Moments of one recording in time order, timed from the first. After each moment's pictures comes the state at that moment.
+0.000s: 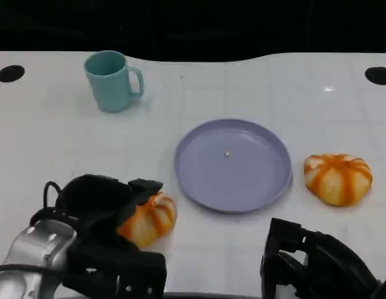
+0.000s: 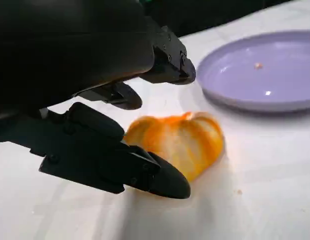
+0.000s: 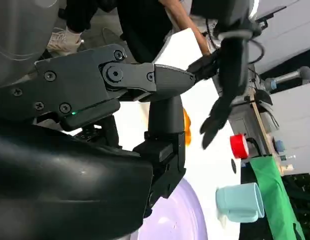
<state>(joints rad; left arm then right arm) -0.20 0.38 -0.34 0.03 0.96 -0.06 -0.32 0.10 -0.12 0.09 0.05 0.35 0.09 0.69</state>
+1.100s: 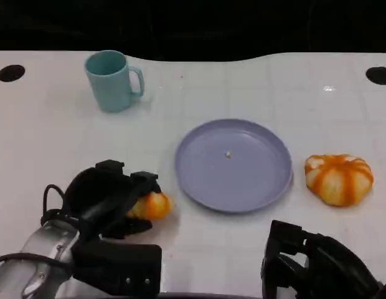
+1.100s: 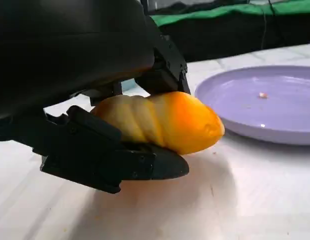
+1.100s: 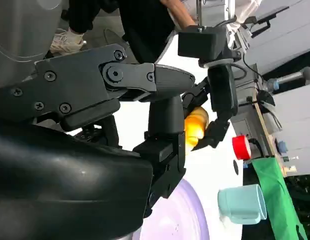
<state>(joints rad) -0.34 0.37 -0.45 0.43 0.87 -0.23 0.20 0.11 -0.13 0.09 0.03 0.35 0.09 0.69</state>
